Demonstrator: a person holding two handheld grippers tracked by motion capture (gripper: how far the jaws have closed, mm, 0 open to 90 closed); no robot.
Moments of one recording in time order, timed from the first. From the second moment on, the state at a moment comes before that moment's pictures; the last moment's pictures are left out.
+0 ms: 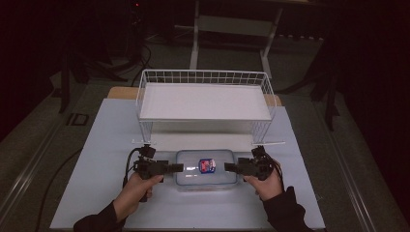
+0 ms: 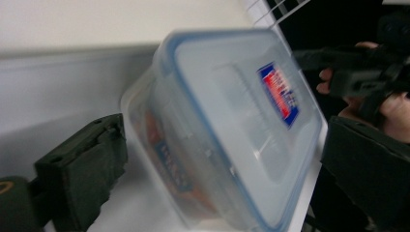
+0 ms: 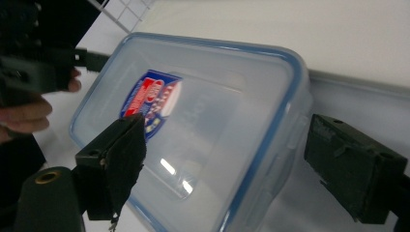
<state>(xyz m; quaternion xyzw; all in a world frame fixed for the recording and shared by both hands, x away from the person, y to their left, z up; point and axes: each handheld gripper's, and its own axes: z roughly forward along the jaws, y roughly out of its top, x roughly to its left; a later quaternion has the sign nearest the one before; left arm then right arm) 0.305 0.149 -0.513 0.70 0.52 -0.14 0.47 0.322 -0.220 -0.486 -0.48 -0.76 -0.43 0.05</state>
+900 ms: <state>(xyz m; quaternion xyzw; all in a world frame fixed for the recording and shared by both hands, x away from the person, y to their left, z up) 0.311 0.159 -0.534 0.64 0.55 -0.26 0.47 0.342 -0.232 -0.513 -0.55 -0.70 -0.40 0.21</state>
